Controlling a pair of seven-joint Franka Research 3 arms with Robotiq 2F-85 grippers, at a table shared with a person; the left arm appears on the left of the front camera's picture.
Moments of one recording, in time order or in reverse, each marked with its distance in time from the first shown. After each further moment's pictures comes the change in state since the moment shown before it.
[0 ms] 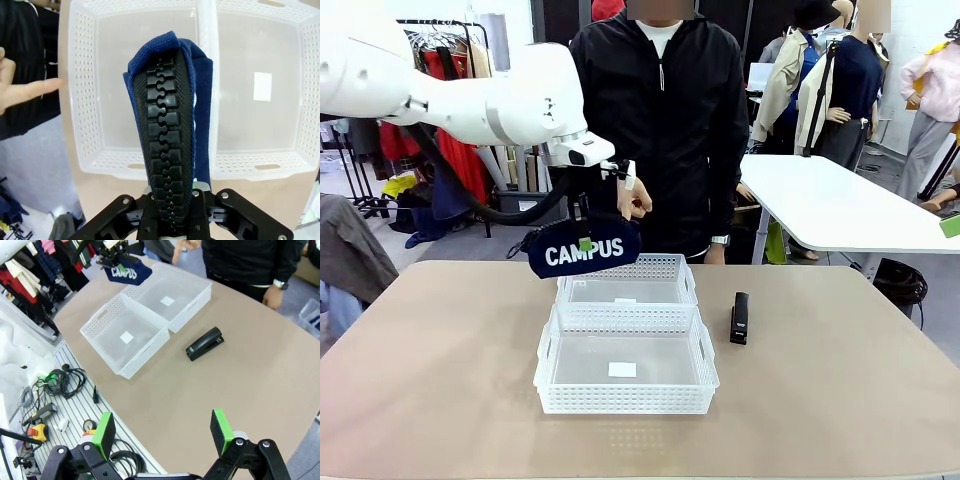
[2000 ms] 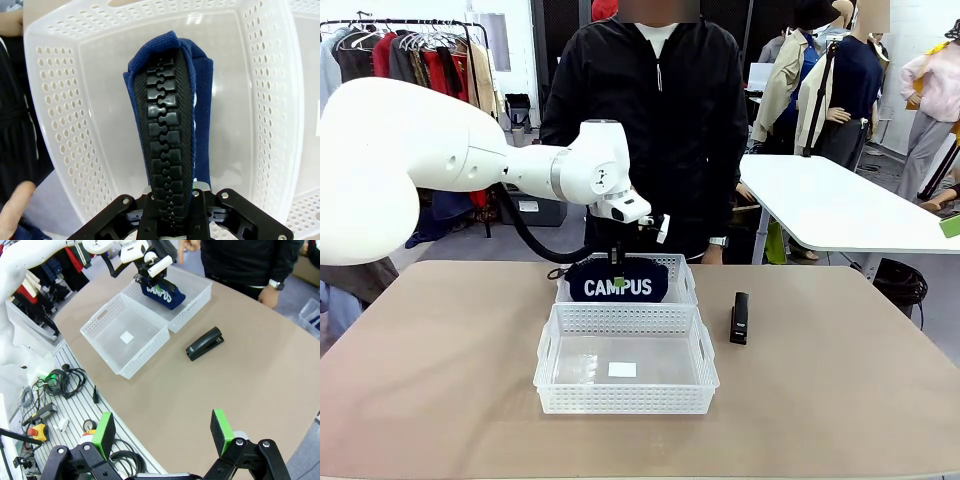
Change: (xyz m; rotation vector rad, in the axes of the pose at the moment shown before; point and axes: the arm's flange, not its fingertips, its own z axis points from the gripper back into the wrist) left arm 0.053 0.052 -0.131 -0.024 0.035 -0.159; right arm 0.000 0.000 0.000 0.000 0.000 0.000
